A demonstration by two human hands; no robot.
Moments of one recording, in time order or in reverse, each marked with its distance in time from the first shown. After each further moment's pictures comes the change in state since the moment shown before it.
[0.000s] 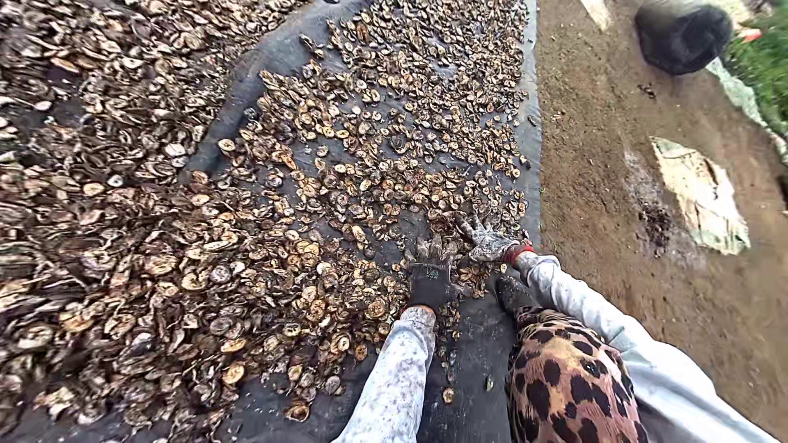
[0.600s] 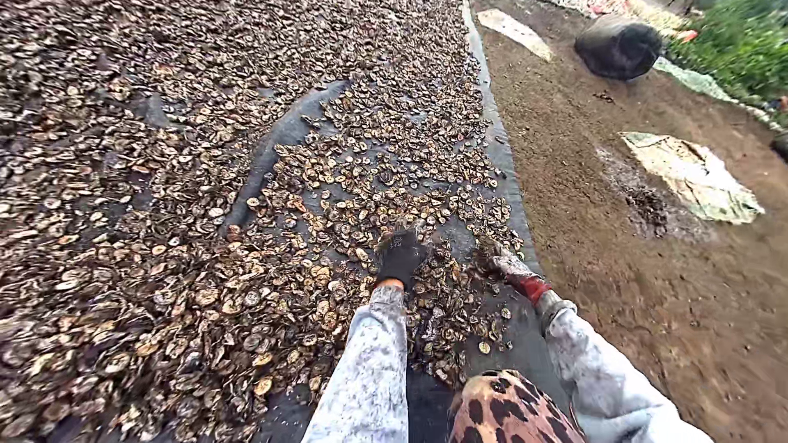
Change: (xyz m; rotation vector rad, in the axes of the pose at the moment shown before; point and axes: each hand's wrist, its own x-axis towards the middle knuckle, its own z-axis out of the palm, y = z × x) left_hand -0.036 -0.016 -0.073 -0.091 0.461 0.055; right_hand -0.067 0.021 0.064 0.798 0.424 -0.173
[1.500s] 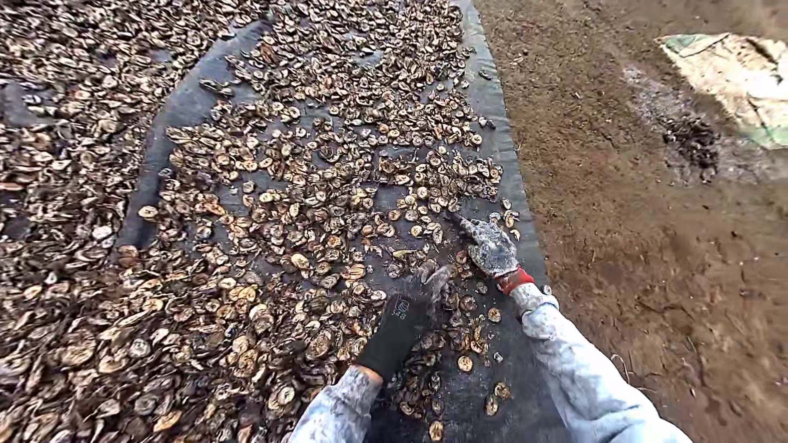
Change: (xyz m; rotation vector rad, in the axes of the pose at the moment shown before) left_hand -0.025 0.027 0.121 0.110 -0.110 0.428; right_hand 0.072 0.070 0.013 -0.289 0.300 -0.347
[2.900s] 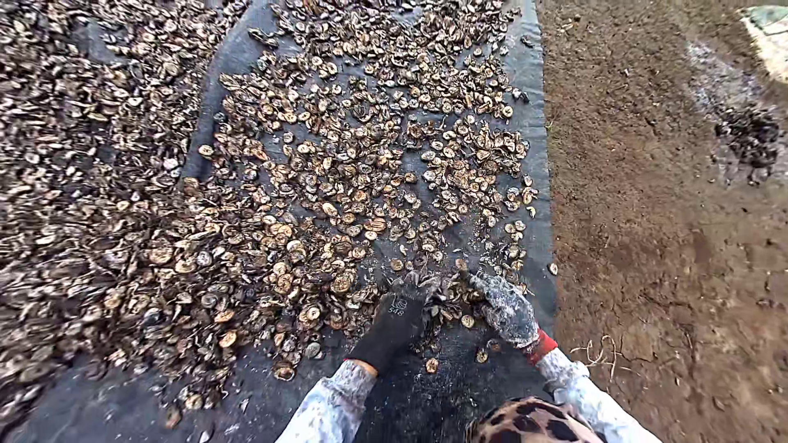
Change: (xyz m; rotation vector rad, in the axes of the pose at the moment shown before) left_hand -0.082 0.025 -0.007 0.123 -0.410 -0.366; right_hand -0.172 -0.021 0.003 0.115 -0.098 -0.188
